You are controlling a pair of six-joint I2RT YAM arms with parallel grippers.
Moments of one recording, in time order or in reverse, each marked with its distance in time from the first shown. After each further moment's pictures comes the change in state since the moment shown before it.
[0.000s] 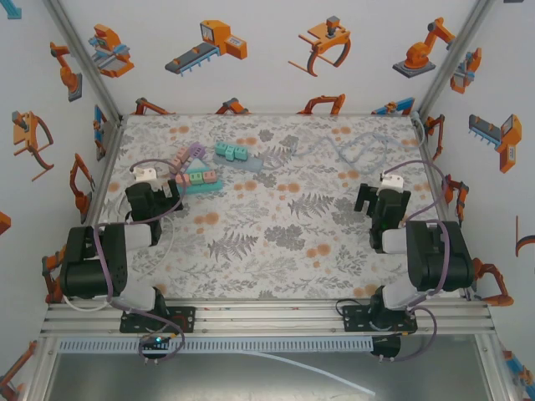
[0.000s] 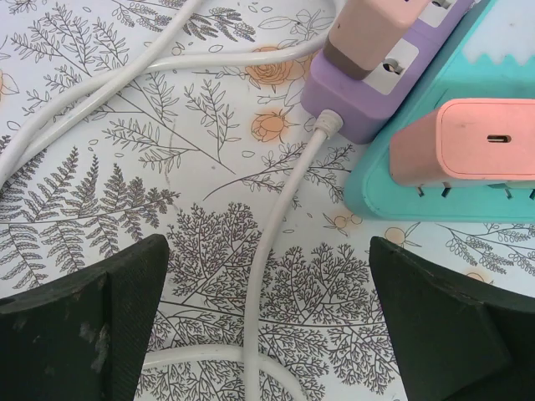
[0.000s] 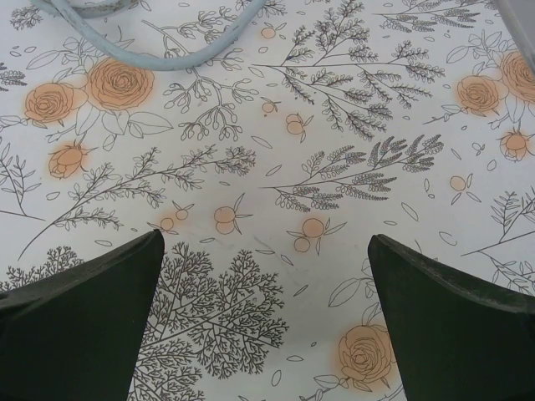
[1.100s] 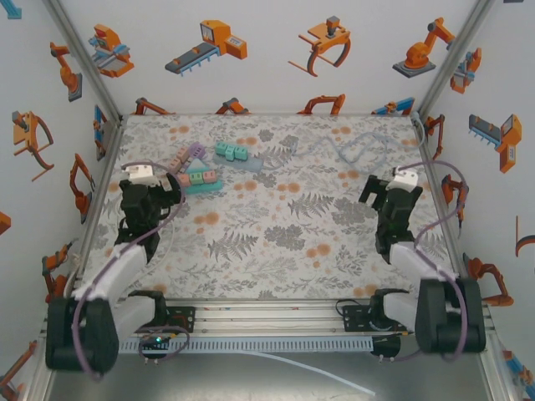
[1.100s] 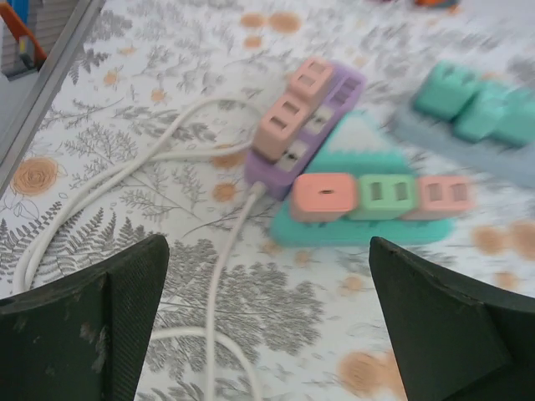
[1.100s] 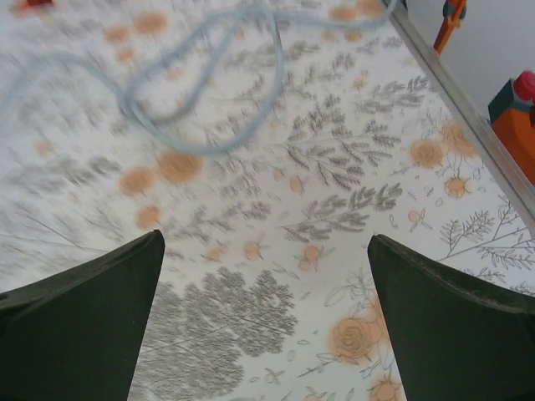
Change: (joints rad) left arm -0.136 -0.545 0.007 -0.299 -0.105 -0.069; right arm 0.028 -0.472 0.036 -0.328 0.014 0.116
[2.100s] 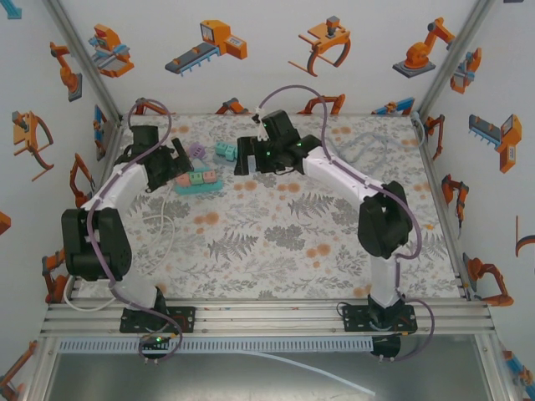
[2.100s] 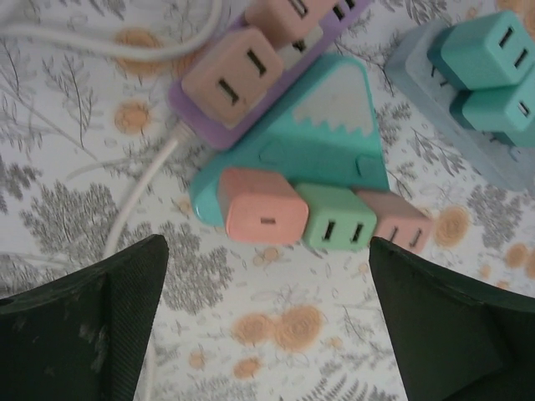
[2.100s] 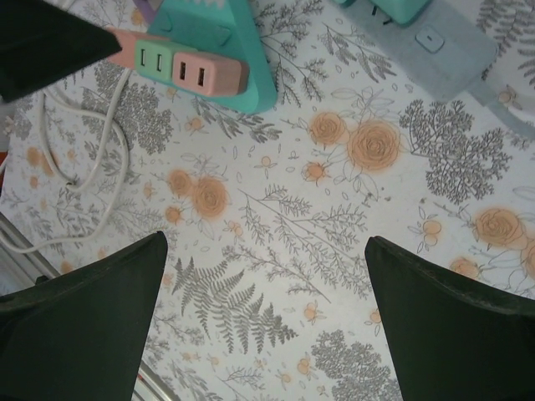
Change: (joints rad) left arm 0.054 0.691 0.770 -0.745 0.188 -0.284; right arm 0.640 0.886 1.333 -0.969 -0.490 0.267
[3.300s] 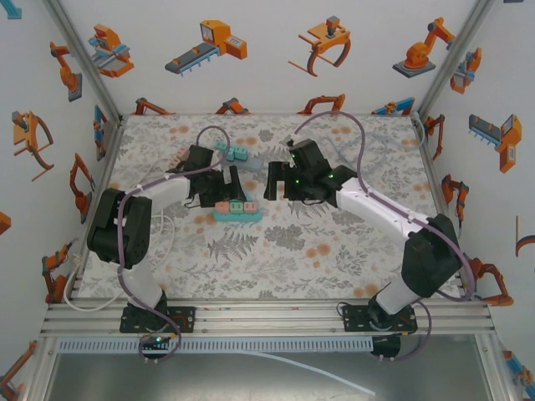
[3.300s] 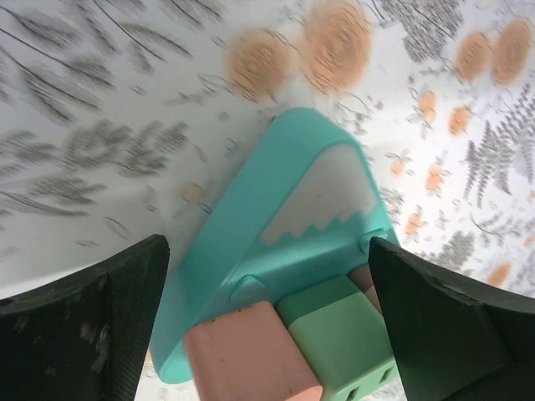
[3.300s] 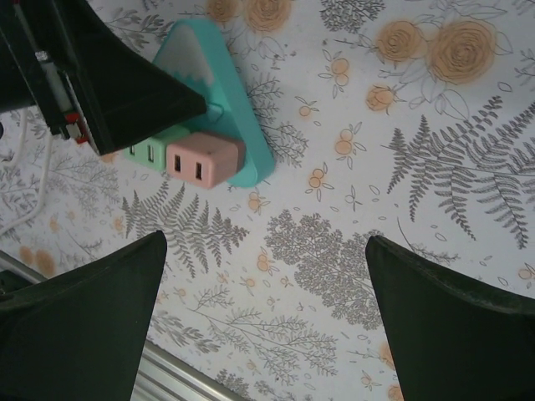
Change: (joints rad) left arm -0.327 0.117 -0.133 0.138 0.250 -0.059; right arm 0.001 -0.409 -0.491 0.017 0.186 0.114
